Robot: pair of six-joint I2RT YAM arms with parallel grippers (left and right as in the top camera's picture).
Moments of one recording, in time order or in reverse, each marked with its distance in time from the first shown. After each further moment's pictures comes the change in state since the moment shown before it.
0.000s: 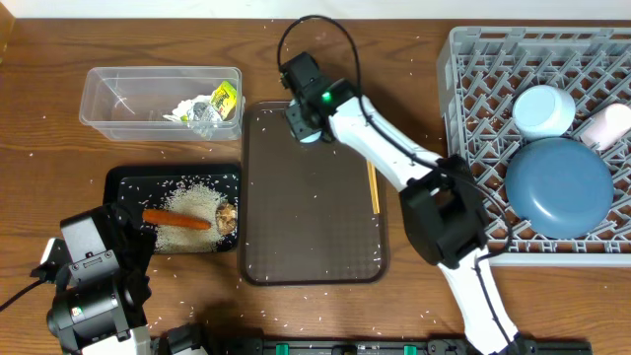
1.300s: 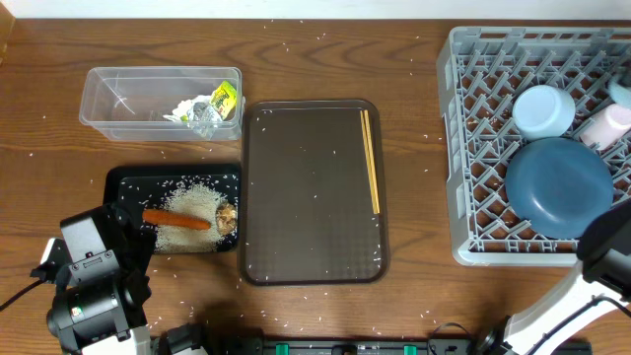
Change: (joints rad) left arm 0.000 0.000 0.000 0.000 0.000 0.000; right arm -1.169 -0.296 0.008 -0.151 -0.032 -0.040
